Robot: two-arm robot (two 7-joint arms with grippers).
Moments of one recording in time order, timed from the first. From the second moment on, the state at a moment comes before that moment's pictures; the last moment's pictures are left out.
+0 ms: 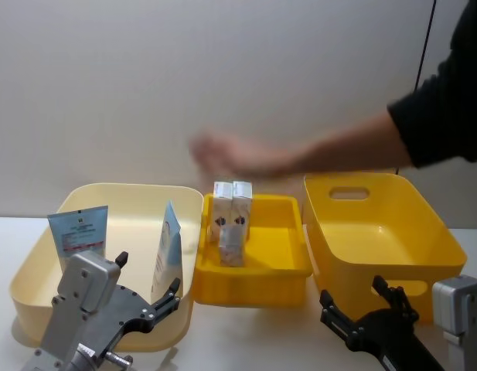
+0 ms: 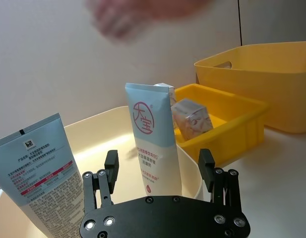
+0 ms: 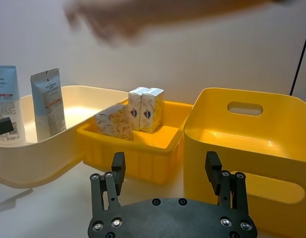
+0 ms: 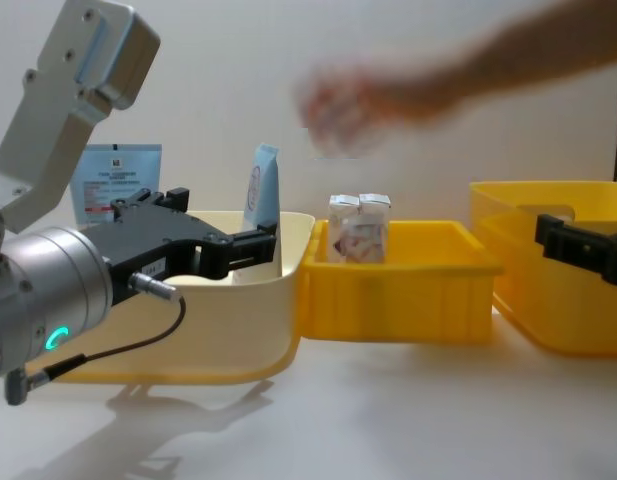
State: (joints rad) left arm -0.24 0.38 0.45 -1.63 -0.20 0.01 -0.01; right arm -0.01 0.34 -0.23 -1.77 0.29 0.03 0.07
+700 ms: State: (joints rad) left arm -0.24 0.38 0.45 -1.63 -0.20 0.01 -0.01; right arm -0.01 0.34 -0.23 -1.77 0.29 0.03 0.07
